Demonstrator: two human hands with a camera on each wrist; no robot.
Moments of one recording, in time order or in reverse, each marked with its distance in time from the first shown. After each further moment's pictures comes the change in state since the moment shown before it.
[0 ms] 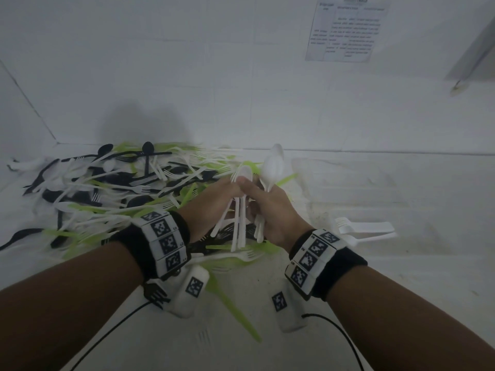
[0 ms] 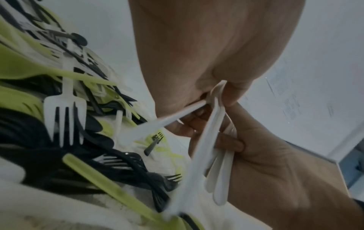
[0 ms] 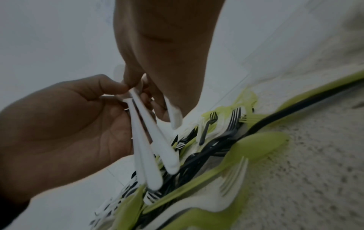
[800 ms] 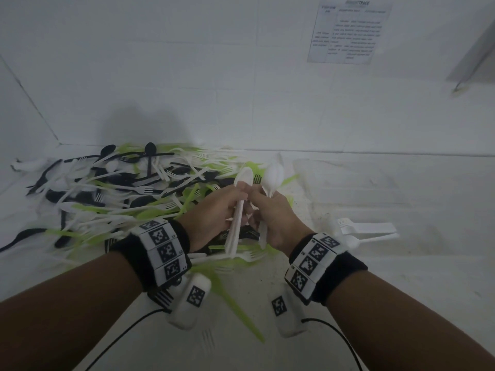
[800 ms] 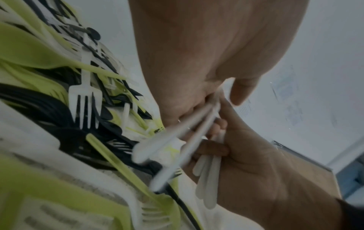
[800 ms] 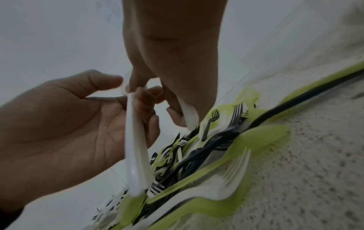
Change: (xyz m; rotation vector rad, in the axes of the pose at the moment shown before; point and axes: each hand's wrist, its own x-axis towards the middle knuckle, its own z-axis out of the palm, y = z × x) left_hand -0.004 -0.017 -0.001 -0.233 0.077 -0.138; right_hand 0.009 0.018 -0.007 -0.059 0.069 0.065
